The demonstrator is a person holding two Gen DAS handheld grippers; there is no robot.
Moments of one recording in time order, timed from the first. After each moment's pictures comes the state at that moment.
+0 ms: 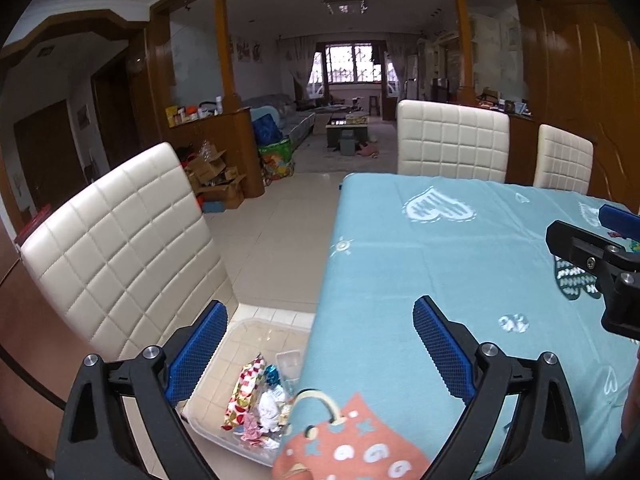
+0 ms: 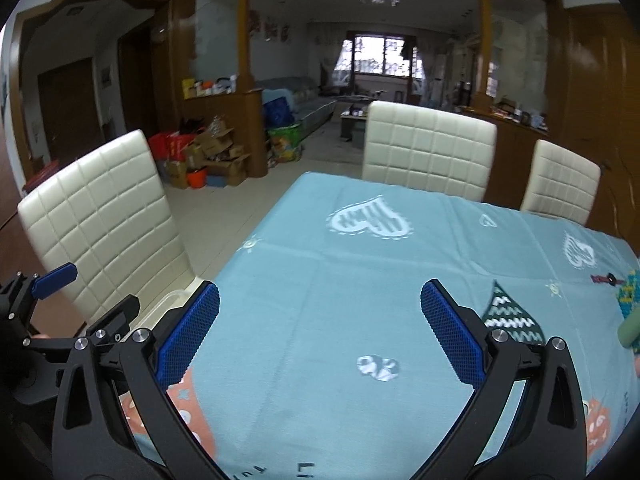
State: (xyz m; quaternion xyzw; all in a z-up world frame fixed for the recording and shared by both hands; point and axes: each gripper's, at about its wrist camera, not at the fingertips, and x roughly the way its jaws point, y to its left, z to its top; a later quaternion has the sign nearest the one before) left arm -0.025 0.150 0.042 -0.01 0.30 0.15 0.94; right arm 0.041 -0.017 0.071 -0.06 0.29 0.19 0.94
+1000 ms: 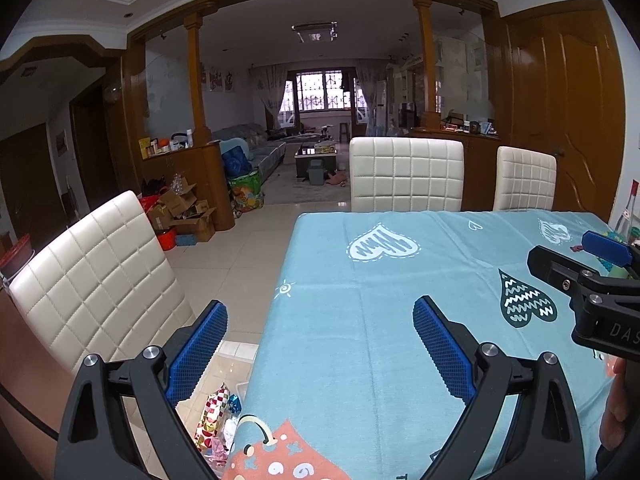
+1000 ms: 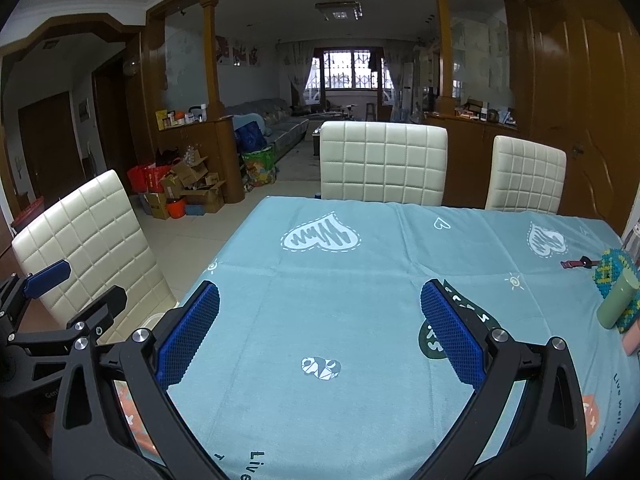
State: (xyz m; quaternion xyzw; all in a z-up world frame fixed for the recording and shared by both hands) left arm -0.022 0.090 0.081 0.01 0.25 0.10 0.96; right arm 0.034 -0.090 0.092 -0.02 0.26 0.16 0.95
